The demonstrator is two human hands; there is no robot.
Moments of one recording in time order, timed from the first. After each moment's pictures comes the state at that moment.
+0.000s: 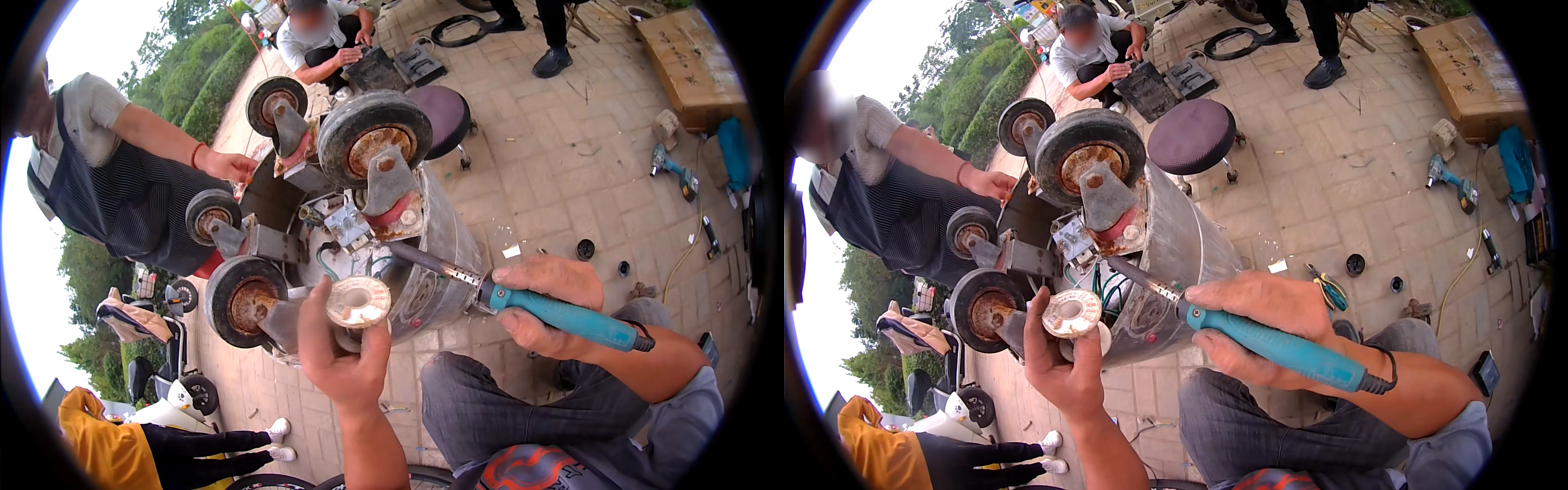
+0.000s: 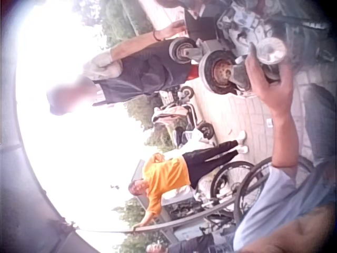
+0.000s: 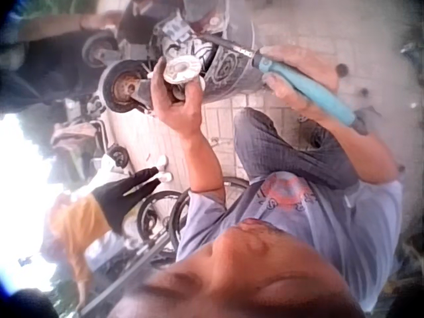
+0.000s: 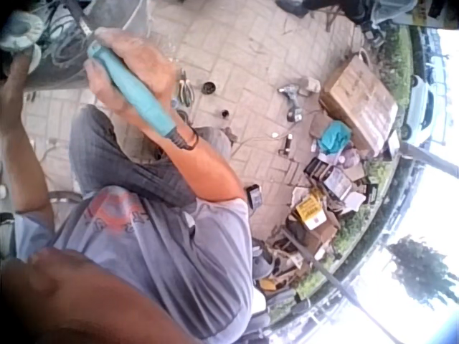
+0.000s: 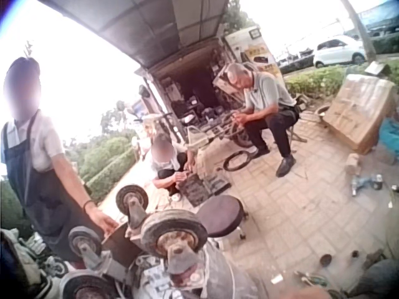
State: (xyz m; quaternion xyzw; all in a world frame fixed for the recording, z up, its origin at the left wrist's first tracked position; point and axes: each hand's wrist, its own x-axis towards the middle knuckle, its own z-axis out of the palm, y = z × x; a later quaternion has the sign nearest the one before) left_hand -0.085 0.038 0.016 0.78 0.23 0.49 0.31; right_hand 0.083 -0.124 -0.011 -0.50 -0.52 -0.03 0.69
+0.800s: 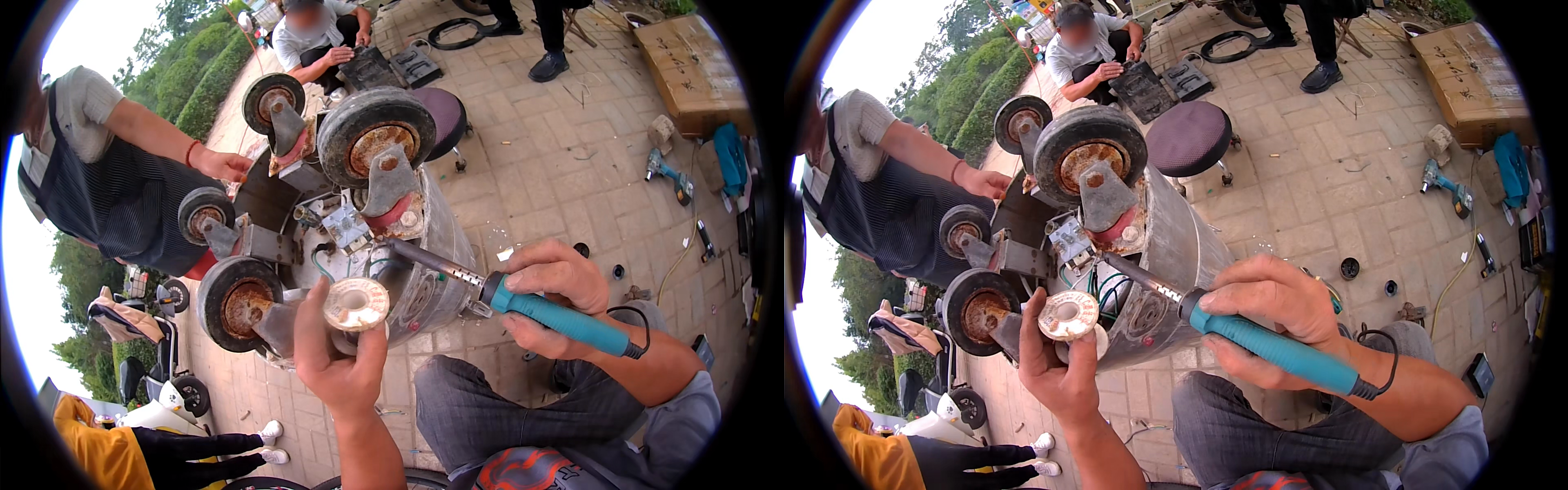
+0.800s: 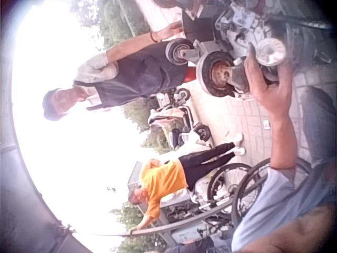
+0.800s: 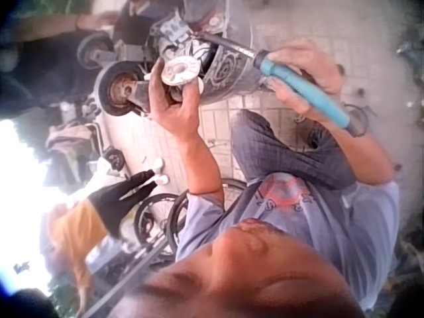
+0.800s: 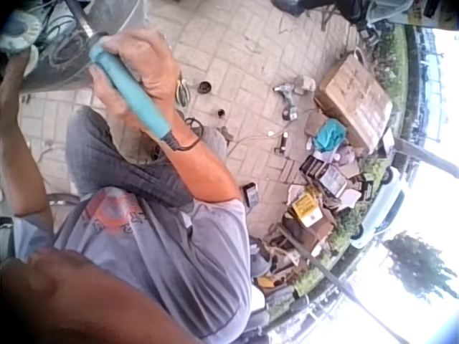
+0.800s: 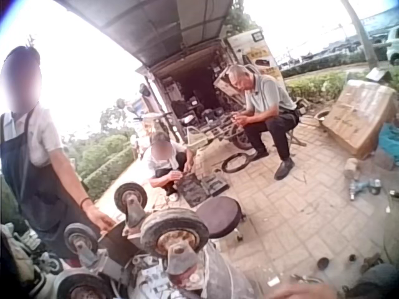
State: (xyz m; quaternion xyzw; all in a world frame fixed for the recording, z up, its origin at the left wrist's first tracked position) left_hand -0.085 0.038 0.018 0.78 0.23 0.48 0.34; right_hand 0.088 -0.124 -0.013 -0.51 -0.52 -0.02 0.69
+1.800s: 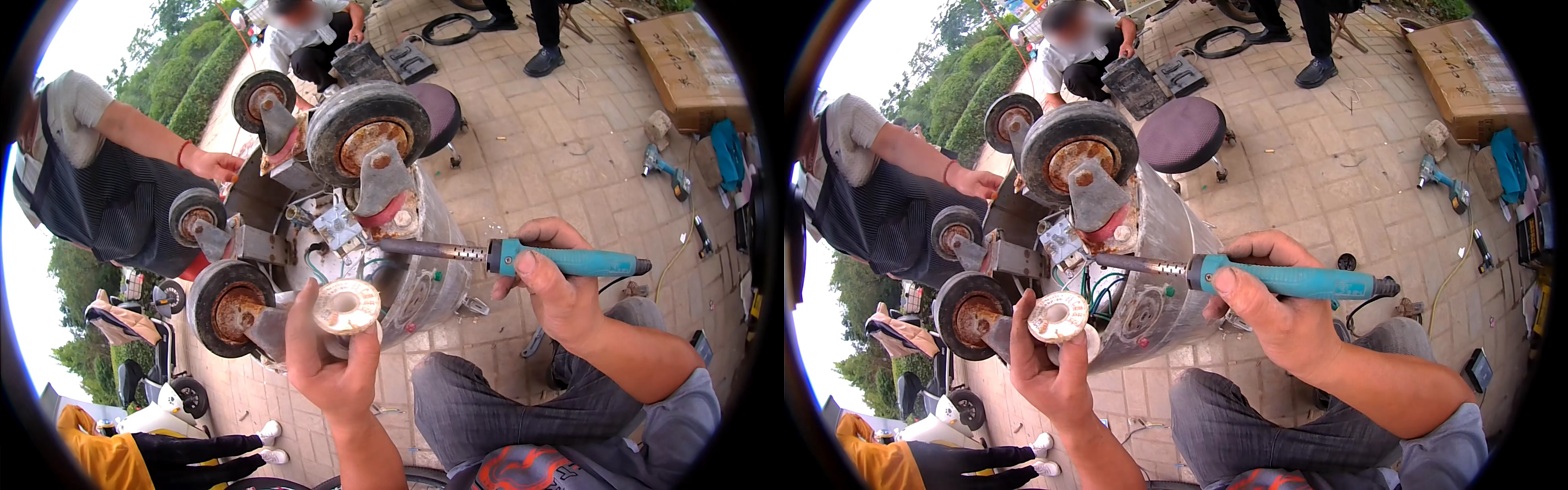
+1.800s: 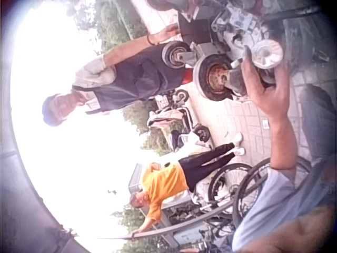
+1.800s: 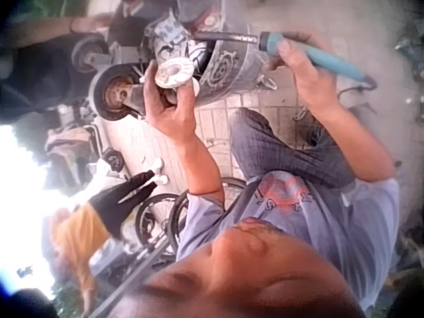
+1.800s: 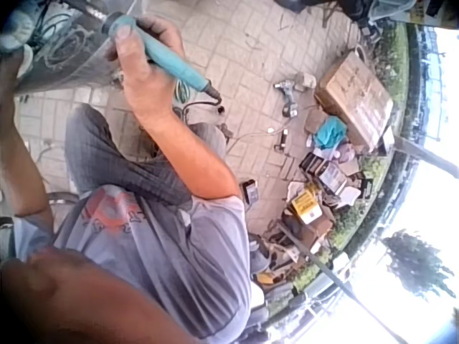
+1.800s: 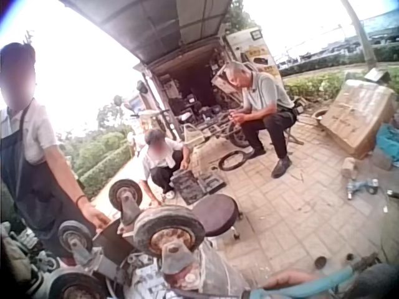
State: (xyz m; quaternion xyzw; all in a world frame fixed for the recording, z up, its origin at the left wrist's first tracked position) left_hand -0.086 0.039 0.018 0.77 0.23 0.48 0.35; right_hand 0.077 -0.116 -0.017 -0.47 -0.18 0.29 0.82
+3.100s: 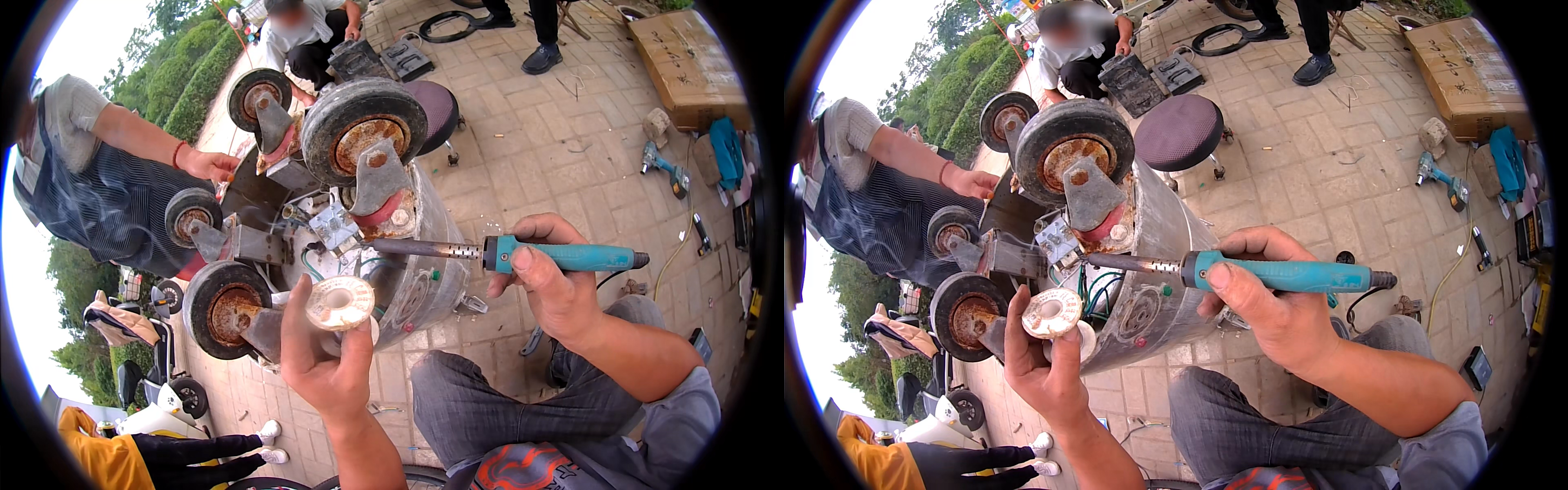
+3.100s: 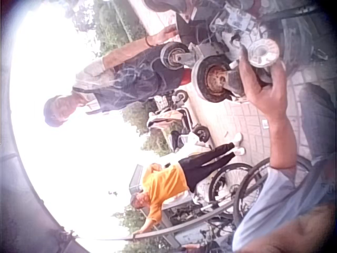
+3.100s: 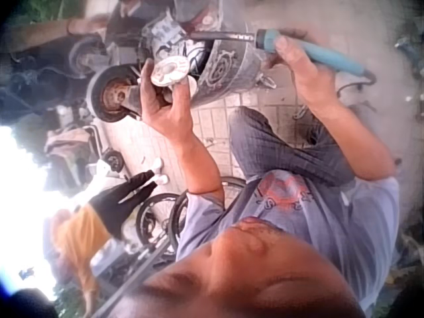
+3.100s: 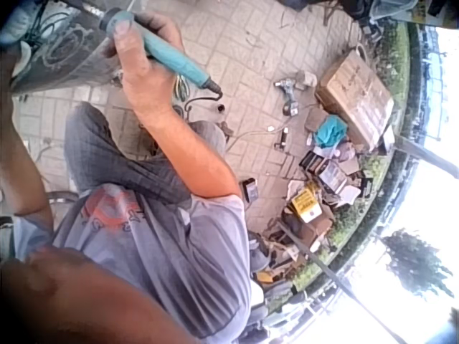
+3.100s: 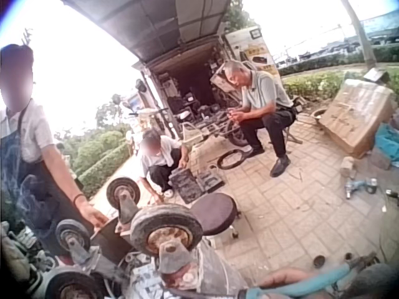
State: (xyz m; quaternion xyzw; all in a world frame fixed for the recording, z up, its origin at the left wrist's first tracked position) left_hand -0.081 0.036 0.025 0.75 0.24 0.48 0.39; right_hand 0.078 -0.113 -0.018 -0.45 -0.18 0.30 0.82
